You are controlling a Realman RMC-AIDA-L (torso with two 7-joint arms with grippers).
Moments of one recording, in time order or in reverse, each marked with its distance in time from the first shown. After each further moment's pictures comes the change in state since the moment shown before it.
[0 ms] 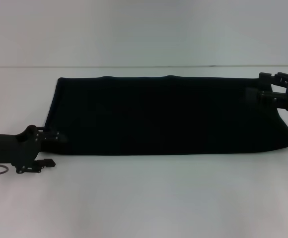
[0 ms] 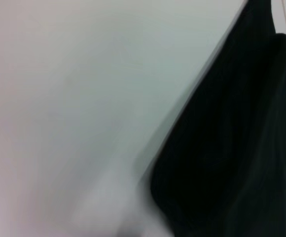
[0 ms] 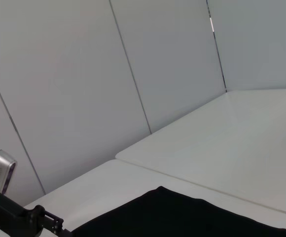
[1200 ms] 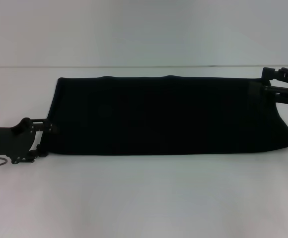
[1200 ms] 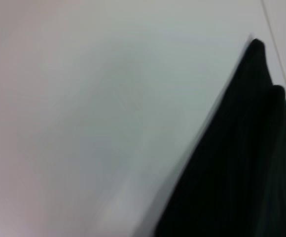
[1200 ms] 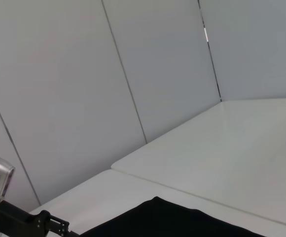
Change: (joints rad) left arm -0.008 0.000 0.002 -0.023 -0.016 -0.138 0.040; right arm -0.004 -0.001 0.012 0.000 0.022 0.003 -0.001
